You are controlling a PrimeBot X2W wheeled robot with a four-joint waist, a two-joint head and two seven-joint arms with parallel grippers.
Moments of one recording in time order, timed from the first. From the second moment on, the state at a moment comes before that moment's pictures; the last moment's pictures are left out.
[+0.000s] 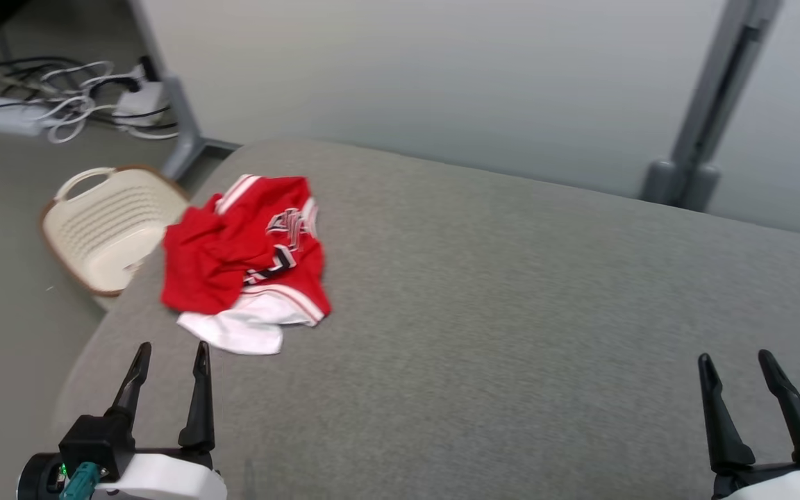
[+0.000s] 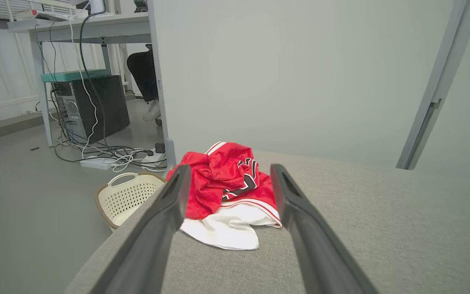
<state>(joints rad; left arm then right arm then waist) 0.01 0.19 -0.16 0.16 -0.31 0.11 -0.26 0.17 -0.05 -0.09 -0.15 0.16 0.13 -0.03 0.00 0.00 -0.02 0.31</state>
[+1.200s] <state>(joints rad) -0.20 0.13 -0.07 0.20 -0.32 0.11 -0.26 0.03 -0.08 -0.02 -0.27 0.11 0.13 0.05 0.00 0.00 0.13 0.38</state>
